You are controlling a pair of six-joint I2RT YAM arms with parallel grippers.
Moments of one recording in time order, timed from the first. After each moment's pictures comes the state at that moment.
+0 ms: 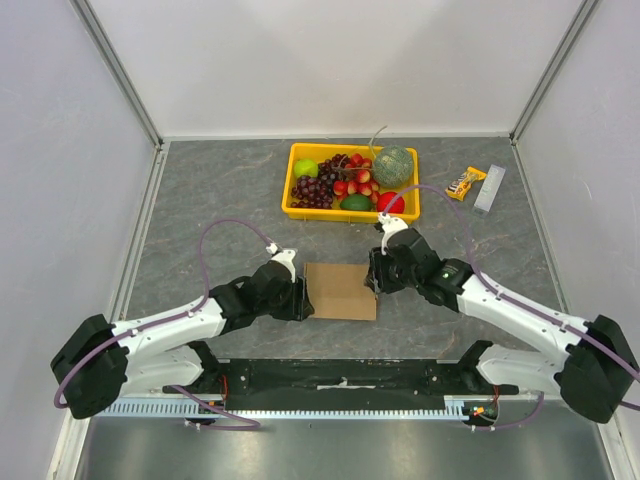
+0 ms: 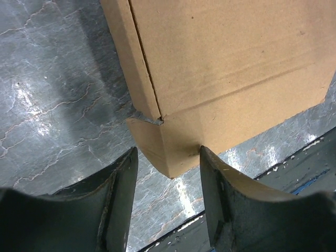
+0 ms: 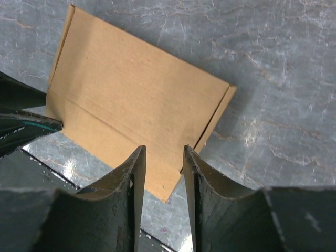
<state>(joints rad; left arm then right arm) -0.88 1.09 0.47 -0.21 -0.03 -0.68 0.77 1.11 0.71 -0.37 0.02 0.47</state>
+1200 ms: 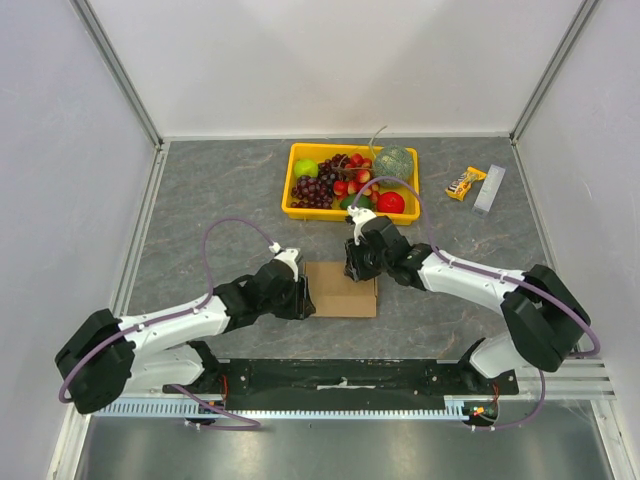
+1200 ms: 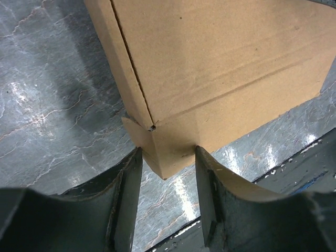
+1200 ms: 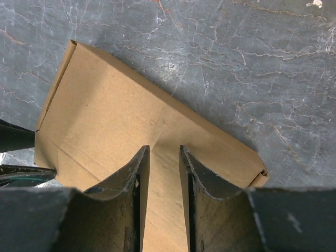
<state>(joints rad) -0.88 1.13 0.48 -0.18 -0.01 -0.68 0.75 1.47 0.81 -0.12 -0.06 0.33</state>
